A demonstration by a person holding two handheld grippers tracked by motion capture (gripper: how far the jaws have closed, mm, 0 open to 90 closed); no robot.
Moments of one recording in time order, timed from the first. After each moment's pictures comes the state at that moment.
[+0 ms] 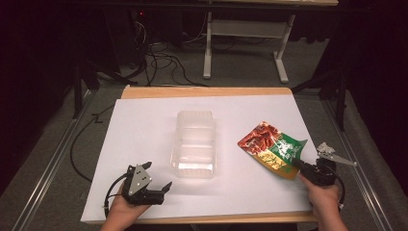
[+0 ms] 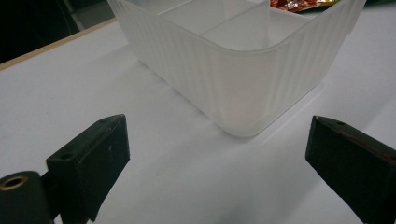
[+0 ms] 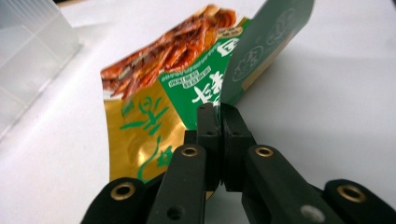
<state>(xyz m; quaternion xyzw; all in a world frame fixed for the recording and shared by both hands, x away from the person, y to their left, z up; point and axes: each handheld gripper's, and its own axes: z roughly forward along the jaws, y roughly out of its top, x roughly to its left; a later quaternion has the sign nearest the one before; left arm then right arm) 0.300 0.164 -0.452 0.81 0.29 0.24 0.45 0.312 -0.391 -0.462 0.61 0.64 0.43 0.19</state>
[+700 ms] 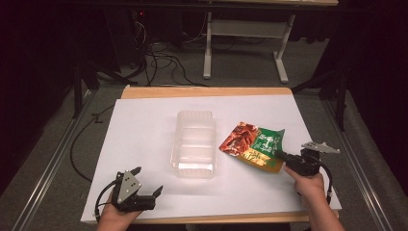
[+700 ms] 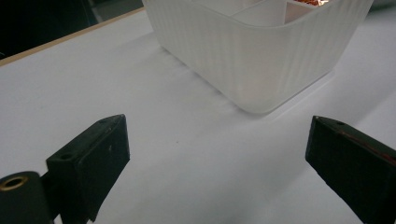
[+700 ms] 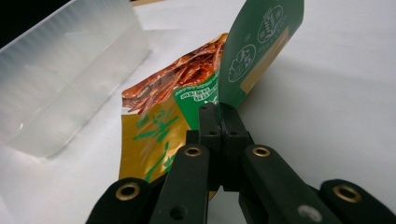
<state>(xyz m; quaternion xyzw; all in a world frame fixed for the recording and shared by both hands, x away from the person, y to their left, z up) 0.282 0.186 -0.452 0.79 0.33 0.26 0.44 0.341 -0.354 -0.450 0.53 0.68 0.48 0.13</state>
